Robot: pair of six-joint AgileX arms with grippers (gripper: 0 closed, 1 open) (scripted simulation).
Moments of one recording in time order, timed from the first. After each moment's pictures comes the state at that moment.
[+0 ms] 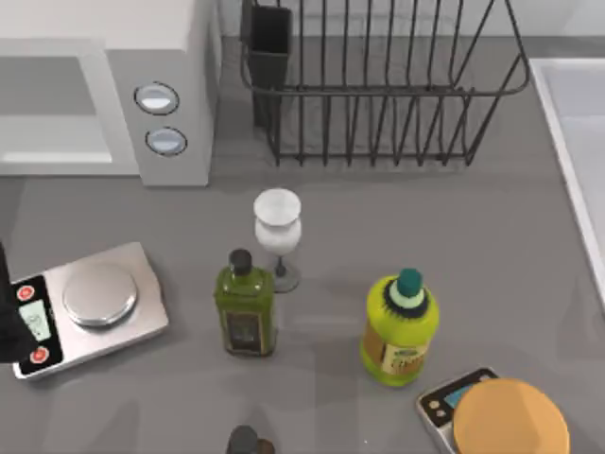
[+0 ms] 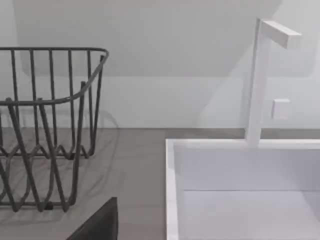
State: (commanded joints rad) left arm 0.00 0.00 0.00 0.00 0.00 0.00; right arm 0.00 0.00 0.00 0.00 0.00 0.00
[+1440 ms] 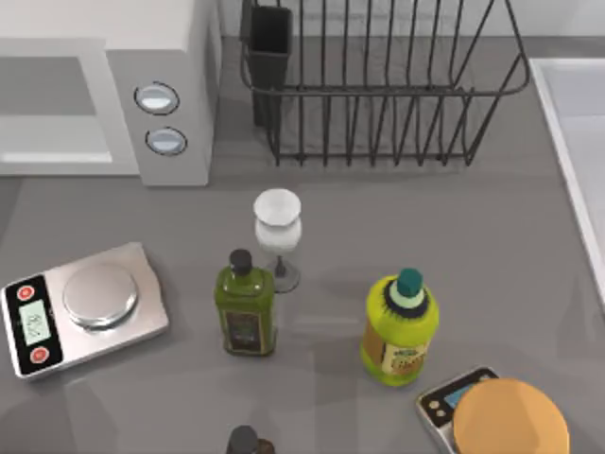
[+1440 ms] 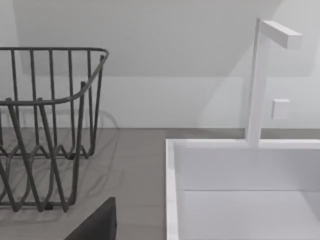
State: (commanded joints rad) left arm 0.52 1.36 0.80 -0.87 0.01 1.34; right arm 0.00 0.00 0.00 0.00 0.00 0.00
